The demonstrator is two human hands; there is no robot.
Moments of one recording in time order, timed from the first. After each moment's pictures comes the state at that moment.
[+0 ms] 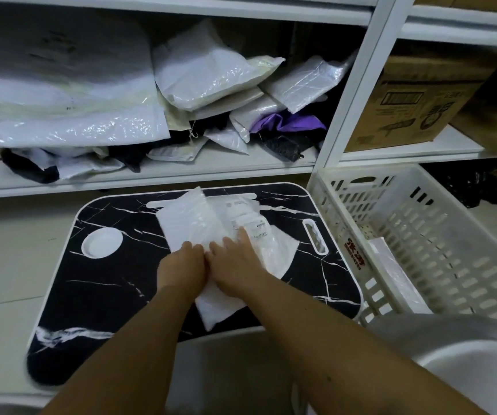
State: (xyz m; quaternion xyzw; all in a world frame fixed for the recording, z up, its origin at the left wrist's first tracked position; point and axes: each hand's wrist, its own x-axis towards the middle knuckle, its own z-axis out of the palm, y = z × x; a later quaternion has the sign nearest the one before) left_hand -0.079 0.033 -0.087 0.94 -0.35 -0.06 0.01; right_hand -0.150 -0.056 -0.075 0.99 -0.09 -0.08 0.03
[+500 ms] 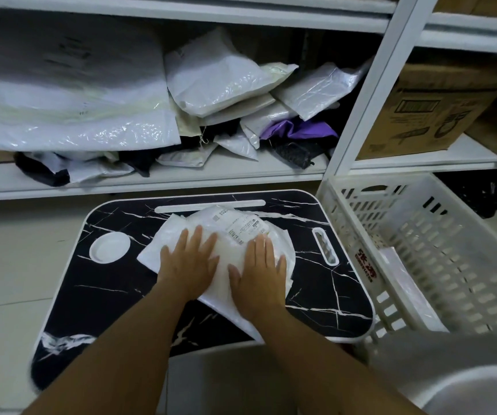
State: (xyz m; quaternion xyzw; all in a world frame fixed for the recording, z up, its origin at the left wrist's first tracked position) left_hand -0.050 0.035 -0.098 0.91 -0.41 -0.06 -0.04; right_hand -0.171 -0.055 -0.115 0.93 -0.35 0.09 -0.08
